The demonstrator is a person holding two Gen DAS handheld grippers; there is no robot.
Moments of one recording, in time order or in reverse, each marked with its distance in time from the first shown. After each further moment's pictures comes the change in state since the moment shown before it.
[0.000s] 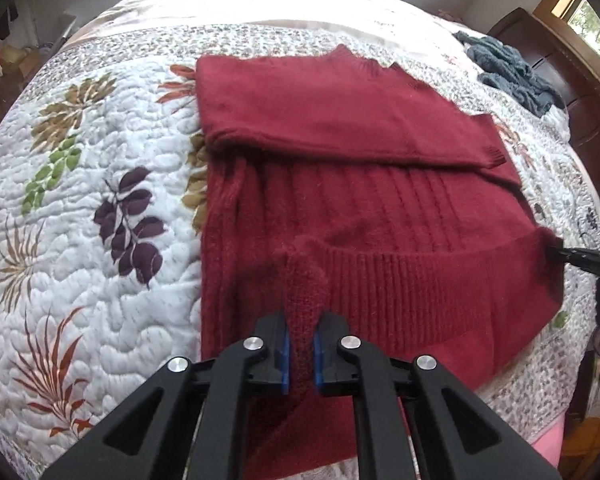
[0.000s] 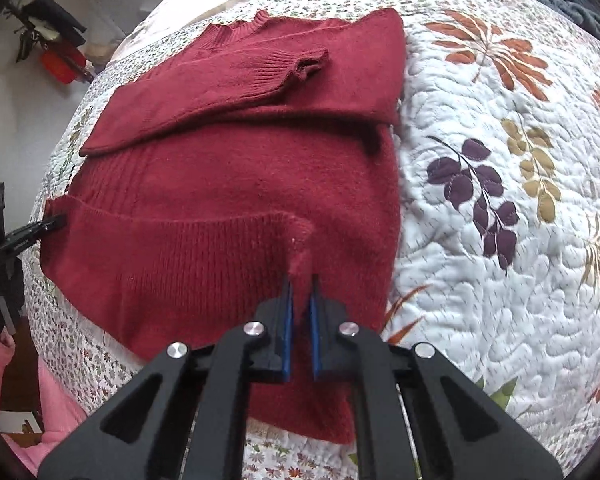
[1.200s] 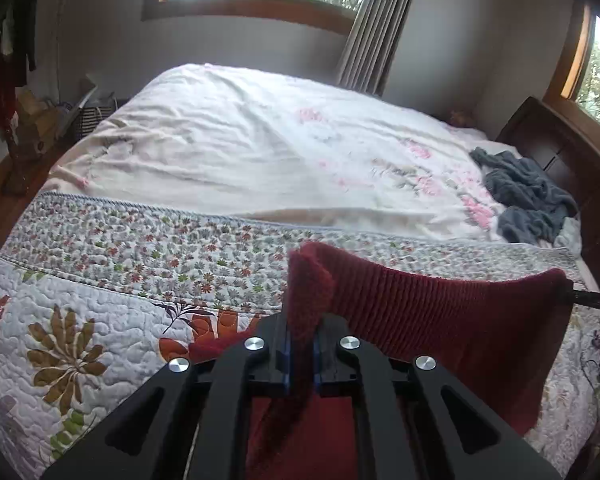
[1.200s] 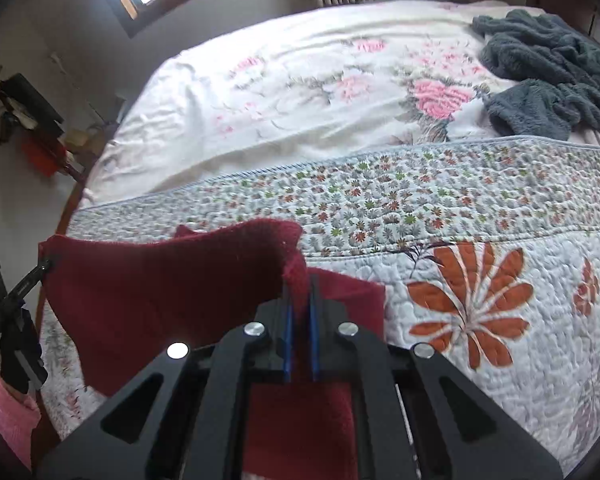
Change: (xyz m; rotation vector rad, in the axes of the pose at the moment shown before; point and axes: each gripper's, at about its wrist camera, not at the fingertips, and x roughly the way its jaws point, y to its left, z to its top) left arm -0.008 0.010 0.252 -0.056 -0.348 0.027; right arm -0.050 -0.022 0.253 0.104 -0.233 -0.057
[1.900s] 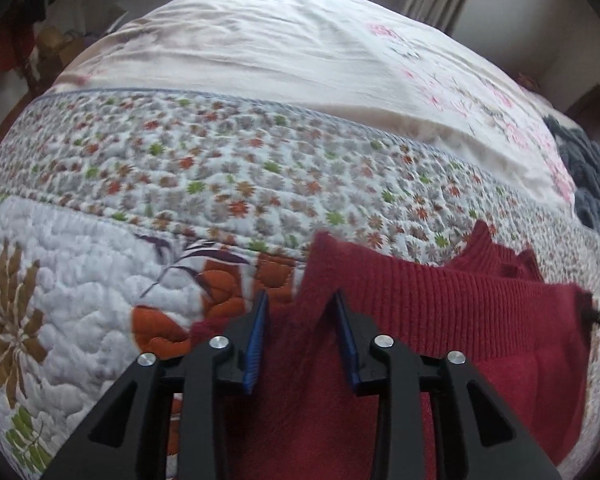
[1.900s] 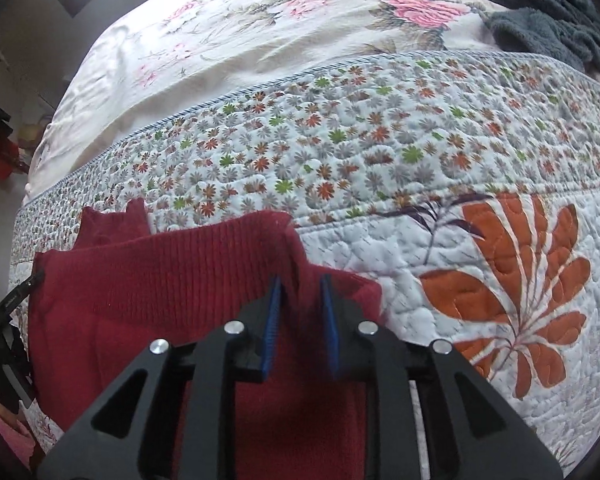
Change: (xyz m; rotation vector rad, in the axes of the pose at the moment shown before) left arm 0.119 0.058 -0.029 -0.142 0.232 0.122; right arm 0.113 -0.036 -0.017 0.108 0.138 -0.096
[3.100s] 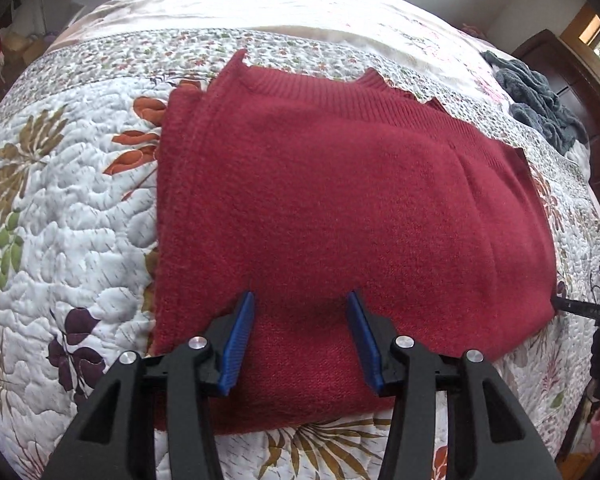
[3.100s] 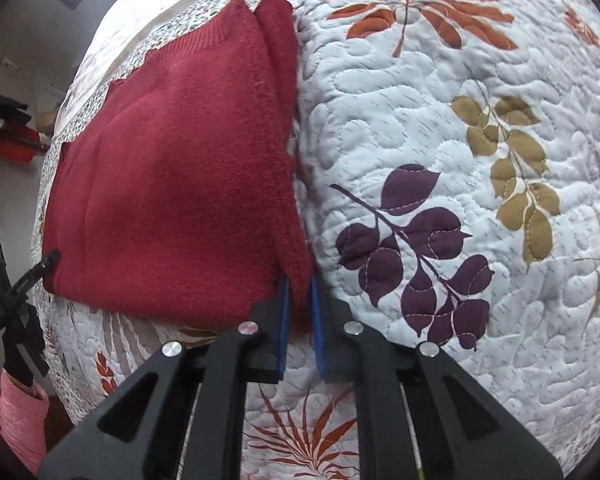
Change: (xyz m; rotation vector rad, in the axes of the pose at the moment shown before) left arm -0.072 -0.029 -0.153 0.149 0.113 -0.114; right arm -0.043 -0.048 -0.193 0.075 0.157 0.114
